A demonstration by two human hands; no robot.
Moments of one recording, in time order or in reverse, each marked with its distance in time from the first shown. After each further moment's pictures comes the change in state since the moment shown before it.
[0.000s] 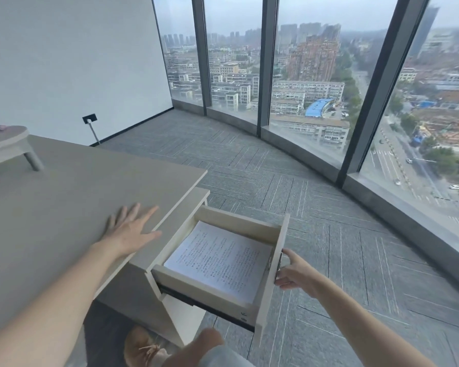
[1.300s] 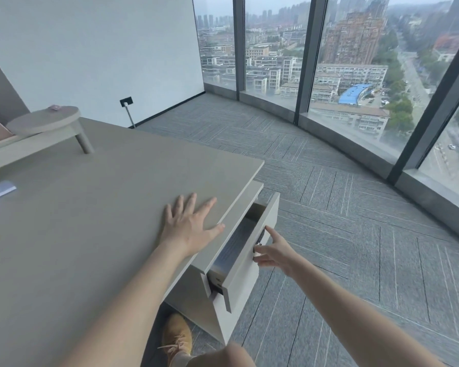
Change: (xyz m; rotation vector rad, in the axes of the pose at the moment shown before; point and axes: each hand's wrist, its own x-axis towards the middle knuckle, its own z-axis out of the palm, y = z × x) left_hand 0.006 -0.003 0.006 -0.006 0.107 0.029; right_hand 0.082 -0.100 0.170 0.181 -0.143 -0.076
